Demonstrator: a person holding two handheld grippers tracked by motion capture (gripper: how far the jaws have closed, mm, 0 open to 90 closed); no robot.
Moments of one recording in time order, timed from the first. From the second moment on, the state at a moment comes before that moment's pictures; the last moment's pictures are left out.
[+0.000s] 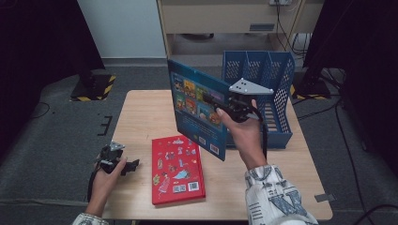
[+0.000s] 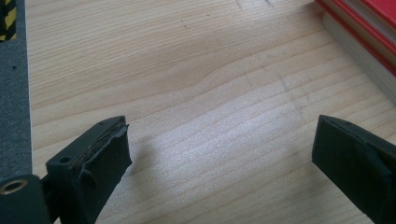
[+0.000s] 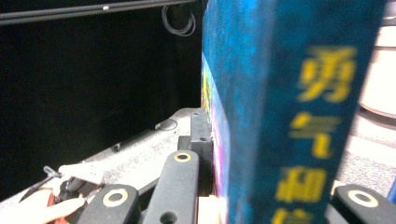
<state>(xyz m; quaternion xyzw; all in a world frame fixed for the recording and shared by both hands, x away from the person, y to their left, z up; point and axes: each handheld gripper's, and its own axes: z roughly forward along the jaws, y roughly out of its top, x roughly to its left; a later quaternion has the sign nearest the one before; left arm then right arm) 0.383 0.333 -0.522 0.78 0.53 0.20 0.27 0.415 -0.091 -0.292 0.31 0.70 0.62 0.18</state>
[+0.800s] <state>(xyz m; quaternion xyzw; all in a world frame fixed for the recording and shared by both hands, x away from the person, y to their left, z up) 0.382 0.334 -0.523 0.78 0.54 0.20 0.27 0.418 -0.127 -0.258 0.35 0.66 0.63 0.21</state>
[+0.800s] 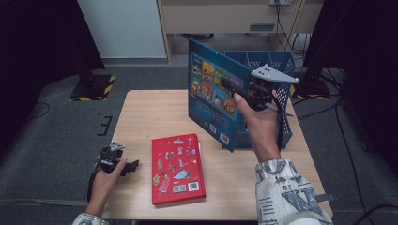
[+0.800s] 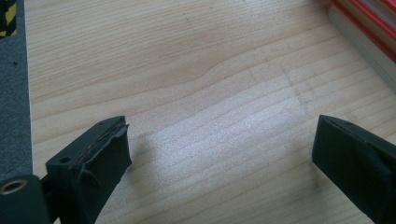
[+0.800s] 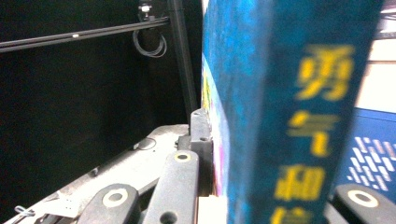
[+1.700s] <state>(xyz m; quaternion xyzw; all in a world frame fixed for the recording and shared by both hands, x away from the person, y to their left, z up) 0.382 0.335 -0.524 0.78 0.54 0.20 0.27 0.410 -0.179 -0.248 0.39 0.64 0.61 0.26</state>
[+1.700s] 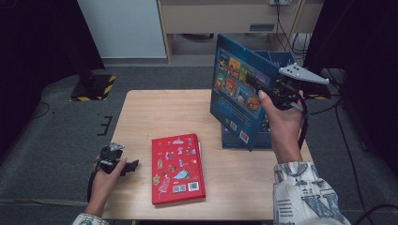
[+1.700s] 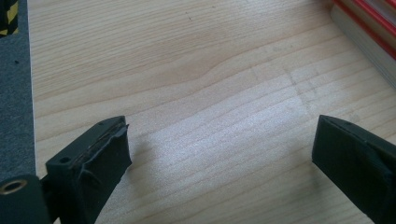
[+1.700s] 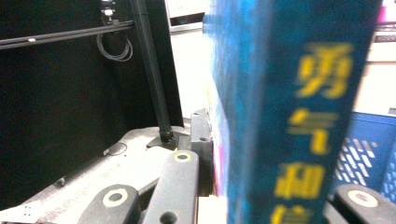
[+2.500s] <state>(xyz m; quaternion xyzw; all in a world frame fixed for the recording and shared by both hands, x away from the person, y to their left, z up) 0.382 0.332 -0.525 0.78 0.54 0.19 0.27 0.423 -0.203 -0.258 0.45 0.61 0.59 0.29</state>
